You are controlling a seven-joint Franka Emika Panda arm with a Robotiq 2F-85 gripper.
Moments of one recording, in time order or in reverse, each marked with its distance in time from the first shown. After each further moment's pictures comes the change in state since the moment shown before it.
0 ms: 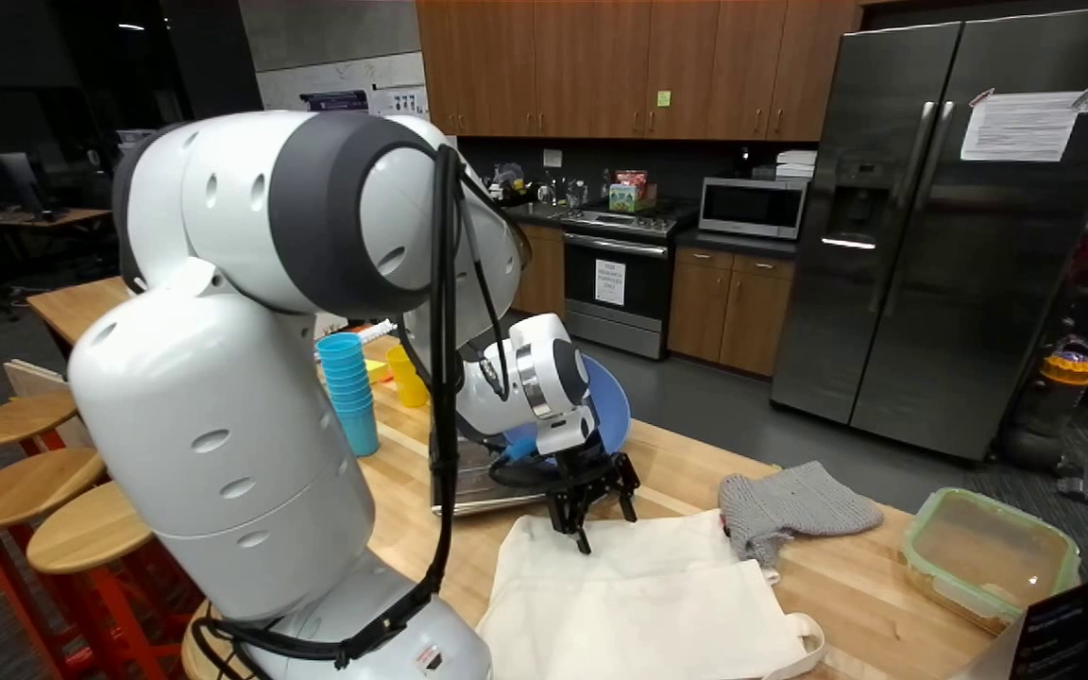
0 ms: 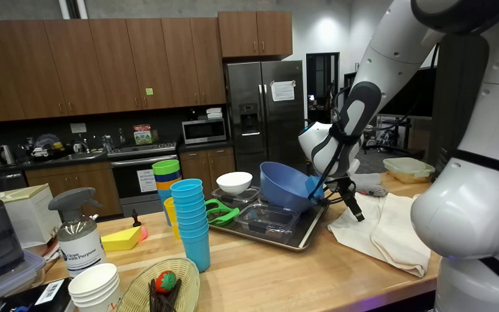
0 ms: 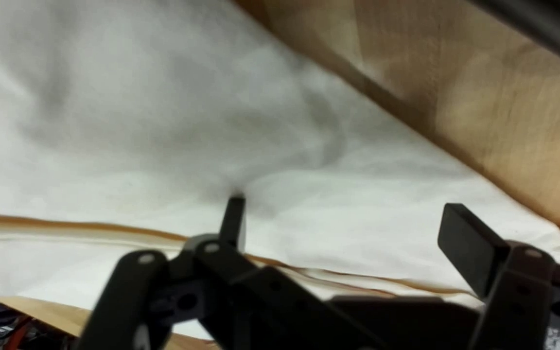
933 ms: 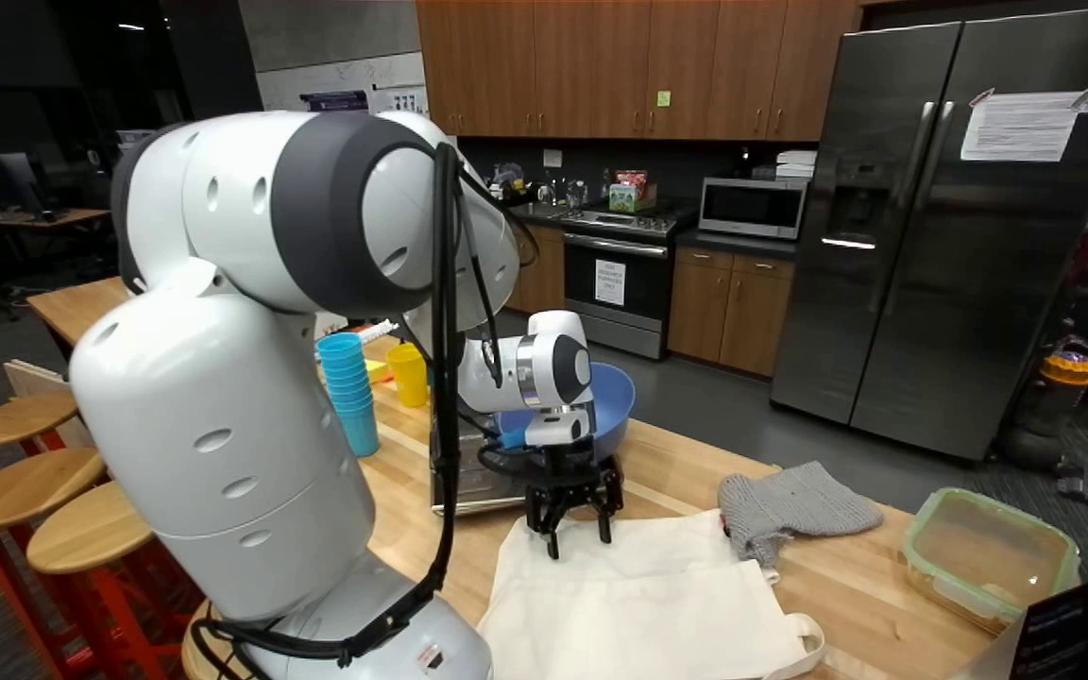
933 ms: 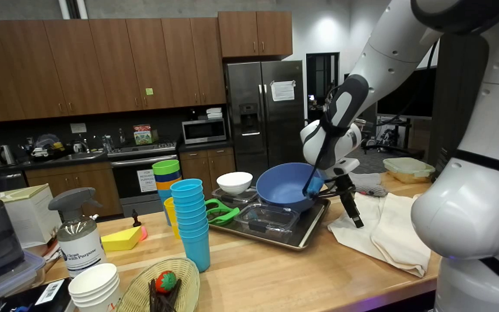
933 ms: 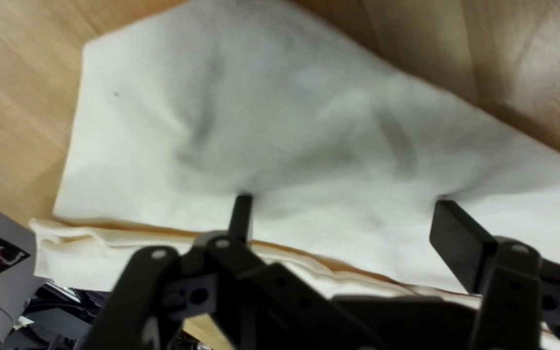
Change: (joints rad) arm 0.010 0.001 0.002 0.029 0.262 -0.150 -0.036
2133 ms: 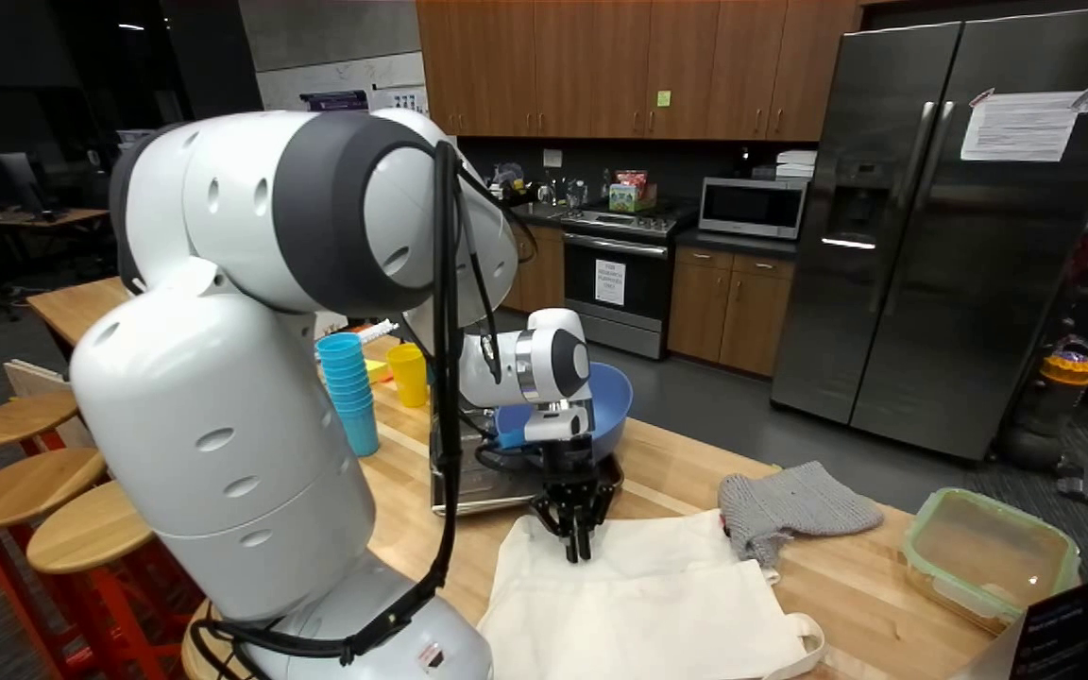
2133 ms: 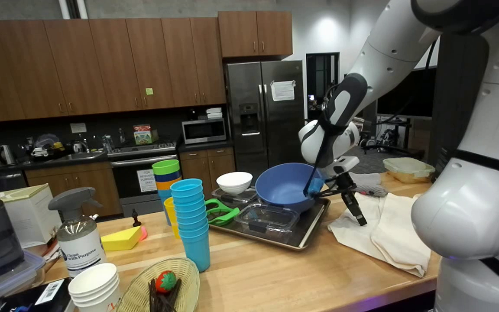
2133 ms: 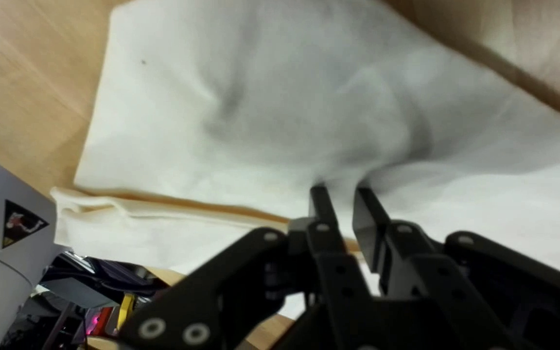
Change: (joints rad) arm 0.007 0.001 0.004 0.017 0.000 -0.078 -0.021
